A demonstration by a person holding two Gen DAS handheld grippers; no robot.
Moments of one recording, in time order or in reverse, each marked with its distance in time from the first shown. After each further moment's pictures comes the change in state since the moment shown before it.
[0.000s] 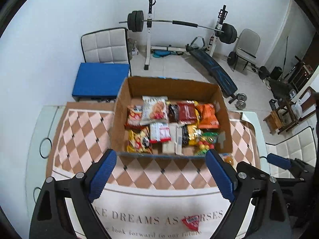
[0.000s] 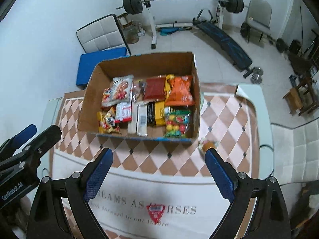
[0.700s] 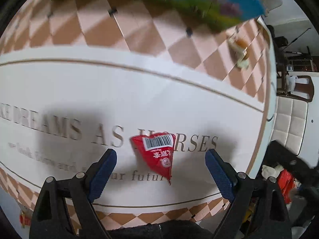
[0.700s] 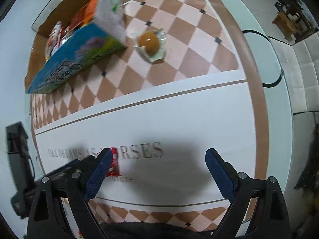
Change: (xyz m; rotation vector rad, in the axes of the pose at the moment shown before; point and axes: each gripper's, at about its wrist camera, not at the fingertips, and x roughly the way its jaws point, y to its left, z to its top) left arm 0.176 -0.066 -0.204 -0.198 0.660 -0.211; right arm 0.098 -0.152 -0.159 0.295 0.324 0.014
